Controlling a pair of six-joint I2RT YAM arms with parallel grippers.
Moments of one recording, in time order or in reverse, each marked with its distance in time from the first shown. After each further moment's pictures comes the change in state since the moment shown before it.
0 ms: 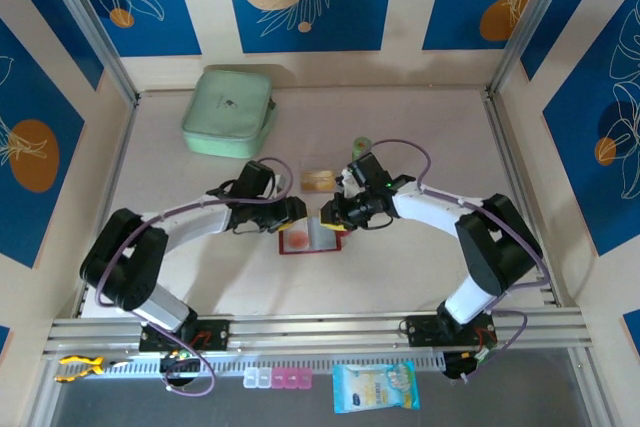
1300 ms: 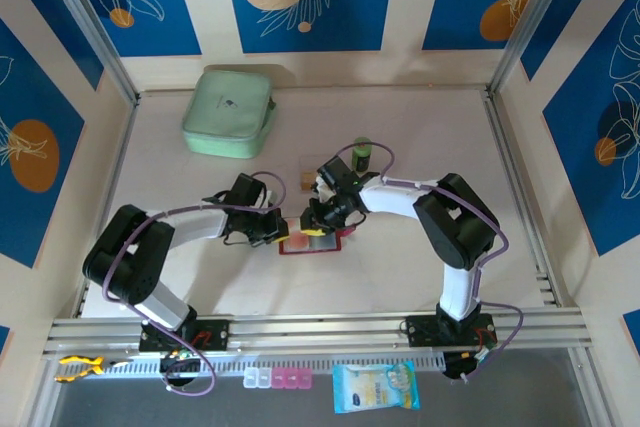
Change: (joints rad) left arm 0.031 0.063 -0.074 -0.004 0.043 0.078; right arm 0.090 0.227 0.159 -0.004 0.023 0.021
